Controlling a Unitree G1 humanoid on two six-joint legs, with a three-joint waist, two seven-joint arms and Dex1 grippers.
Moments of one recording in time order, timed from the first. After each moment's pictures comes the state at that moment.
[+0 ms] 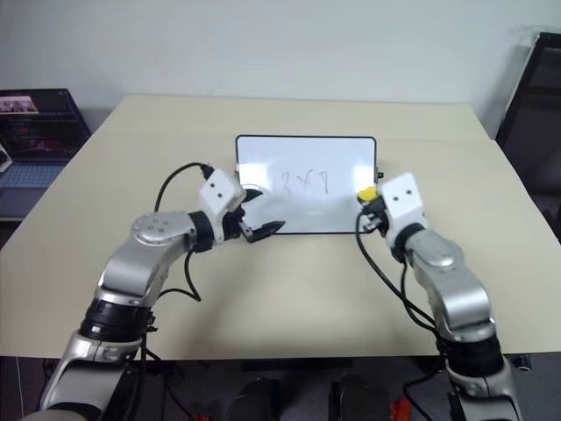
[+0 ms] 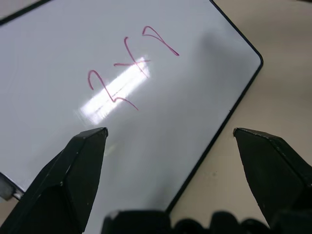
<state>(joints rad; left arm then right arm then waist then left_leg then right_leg) -0.59 0.53 -0.11 -0.05 -0.17 0.51 -0.73 -0.49 -0.38 0.09 -0.33 0.13 0.75 0.25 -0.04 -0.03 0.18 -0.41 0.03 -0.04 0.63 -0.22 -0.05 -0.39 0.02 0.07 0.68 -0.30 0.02</state>
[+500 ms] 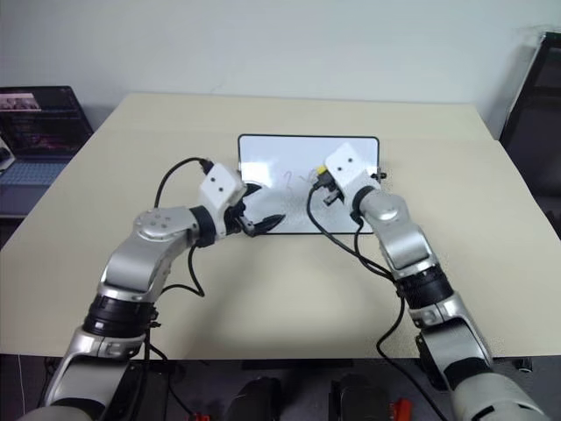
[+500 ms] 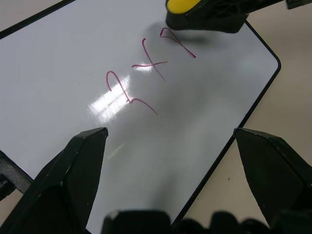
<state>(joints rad) -0.59 0.53 -0.11 -0.06 -0.16 0.54 -0.71 -0.84 -0.29 0.27 0.20 -0.04 0.48 0.33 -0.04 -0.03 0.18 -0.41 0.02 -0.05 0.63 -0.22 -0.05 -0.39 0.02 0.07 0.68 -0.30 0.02</state>
